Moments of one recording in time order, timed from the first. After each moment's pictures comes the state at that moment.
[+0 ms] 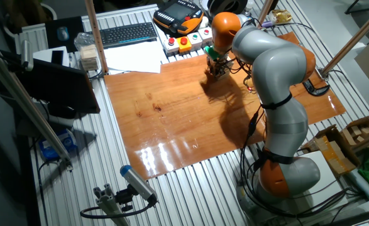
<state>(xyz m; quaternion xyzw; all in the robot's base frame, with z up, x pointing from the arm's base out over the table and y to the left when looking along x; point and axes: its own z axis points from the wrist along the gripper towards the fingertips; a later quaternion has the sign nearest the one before) 0.676 -0.035 0.050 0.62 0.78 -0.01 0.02</state>
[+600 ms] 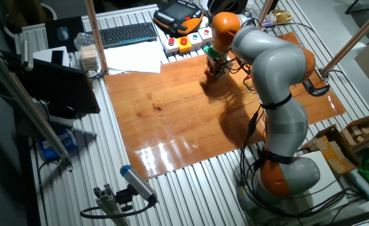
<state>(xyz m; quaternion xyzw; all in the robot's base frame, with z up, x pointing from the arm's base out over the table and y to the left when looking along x) 0.676 -0.034 0.050 0.62 0.78 -0.01 0.02</state>
